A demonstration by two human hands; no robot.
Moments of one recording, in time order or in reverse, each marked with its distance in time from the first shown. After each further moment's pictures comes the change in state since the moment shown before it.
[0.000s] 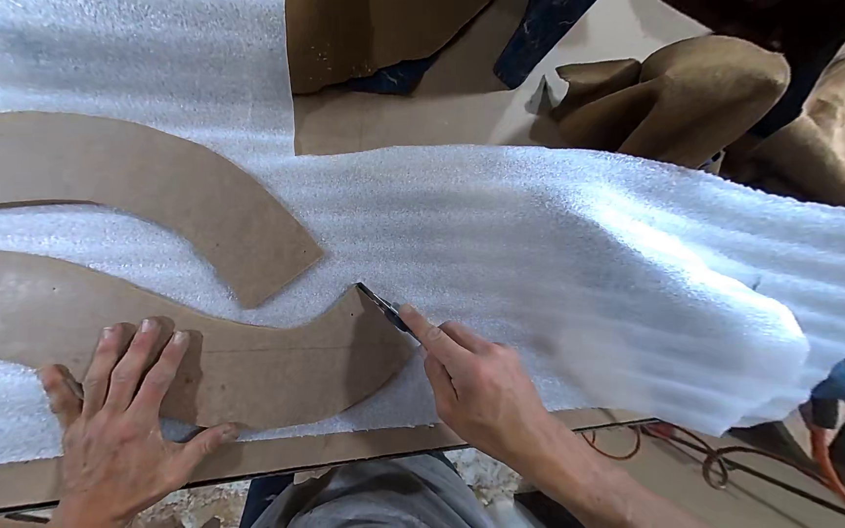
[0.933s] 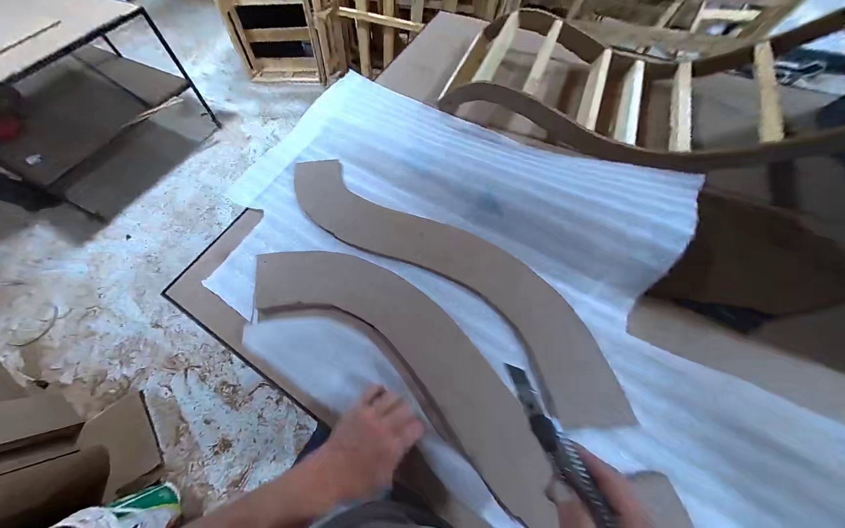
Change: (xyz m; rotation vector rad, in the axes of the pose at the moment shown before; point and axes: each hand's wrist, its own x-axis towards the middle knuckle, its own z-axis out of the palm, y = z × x) left_hand -0.048 -0.081 -0.039 -0.164 0.034 0.134; right_hand 0.069 -0.205 0.048 0.511 -0.149 0.035
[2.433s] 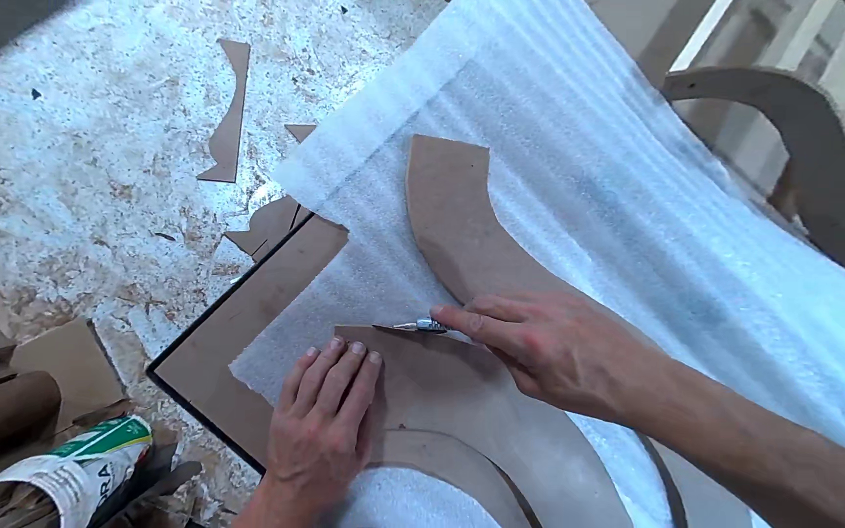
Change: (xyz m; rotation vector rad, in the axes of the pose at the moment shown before) left_hand -0.041 -0.229 -0.070 0.117 0.400 -0.661; right_hand 0.382 -0.166 0.221 -0.758 -0.808 -0.984
